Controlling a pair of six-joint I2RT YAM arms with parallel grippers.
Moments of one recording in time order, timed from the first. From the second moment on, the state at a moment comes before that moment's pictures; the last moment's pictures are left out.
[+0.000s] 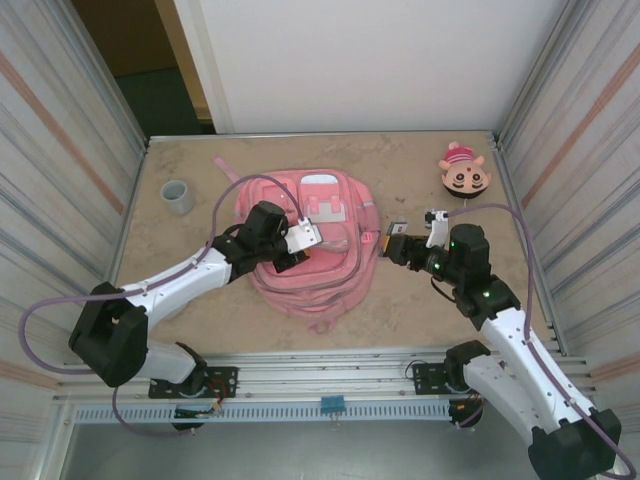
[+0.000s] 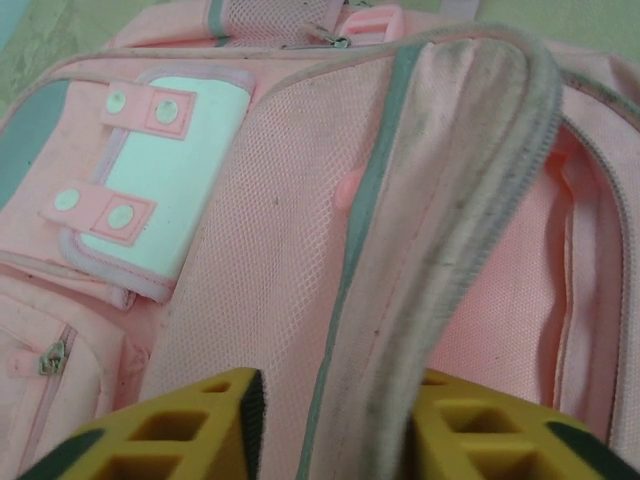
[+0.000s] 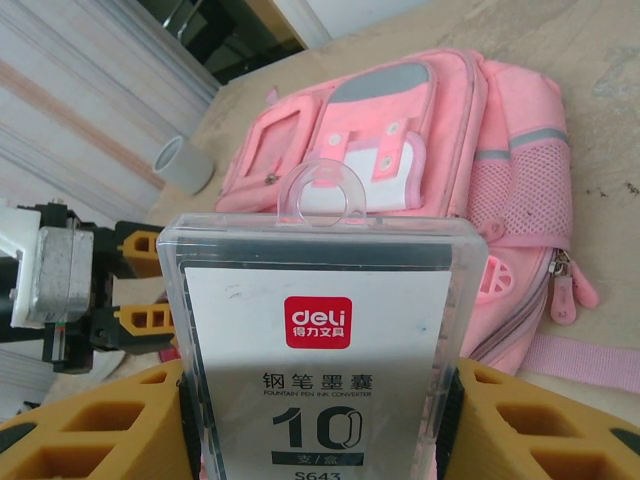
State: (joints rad) left arm -0.66 1.38 0.89 -0.26 0.13 0.60; right arm 0.33 0.73 0.58 -0.24 -0.37 0.51
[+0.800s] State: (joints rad) left arm -0.55 1.30 0.89 -0.18 0.31 0.36; right arm 0.84 1.14 0.77 -0.08 -0.13 -0.20
